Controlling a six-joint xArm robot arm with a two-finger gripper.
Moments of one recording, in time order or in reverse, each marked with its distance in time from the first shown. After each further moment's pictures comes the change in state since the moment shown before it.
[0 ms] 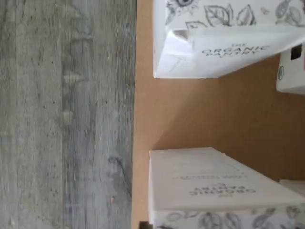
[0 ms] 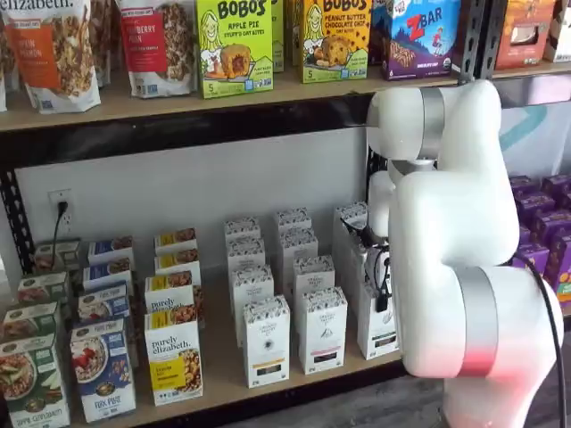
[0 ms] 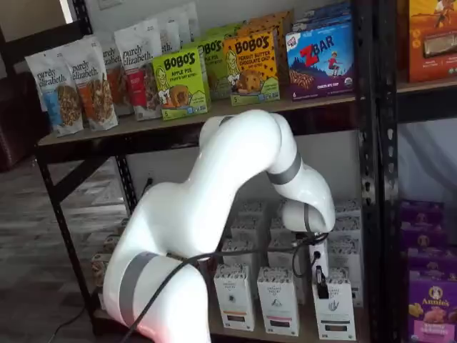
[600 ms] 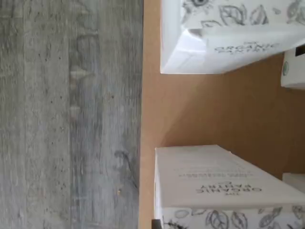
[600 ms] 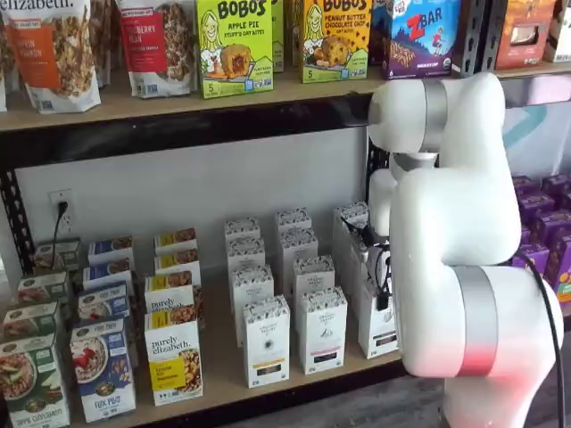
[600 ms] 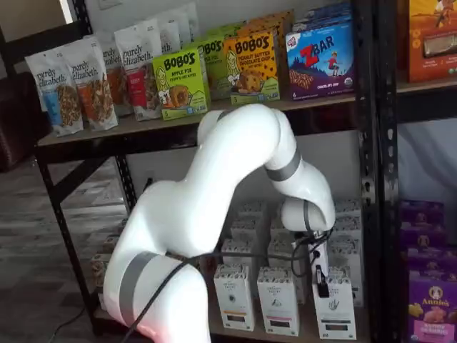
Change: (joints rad) arm -0.005 -0.045 0.067 -0.051 -0.030 0.041
